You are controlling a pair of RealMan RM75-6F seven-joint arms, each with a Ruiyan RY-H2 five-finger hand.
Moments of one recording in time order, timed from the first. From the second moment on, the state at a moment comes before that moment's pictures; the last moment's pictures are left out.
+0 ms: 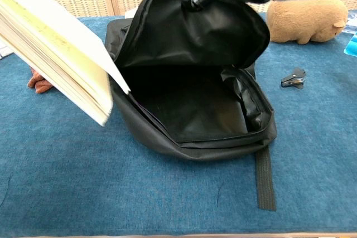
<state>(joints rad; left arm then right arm) -0.50 -1.73 -0.08 -0.87 1.85 2.02 -0.61 1.00 -1.40 0.48 -1.88 -0.39 0.92 -0.27</state>
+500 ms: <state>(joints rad) -0.55 -1.86 -0.05 -0.95 1.92 2.04 -0.59 1.16 -1.48 0.49 -1.71 -0.21 0.96 -0.34</state>
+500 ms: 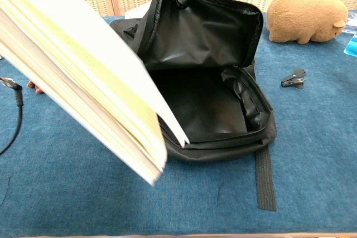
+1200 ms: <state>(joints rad) -0.63 -2.06 -0.05 -0.69 1.92 1.97 -0.58 1.18 -1.43 0.51 -1.80 -0.19 0.98 -0.32</state>
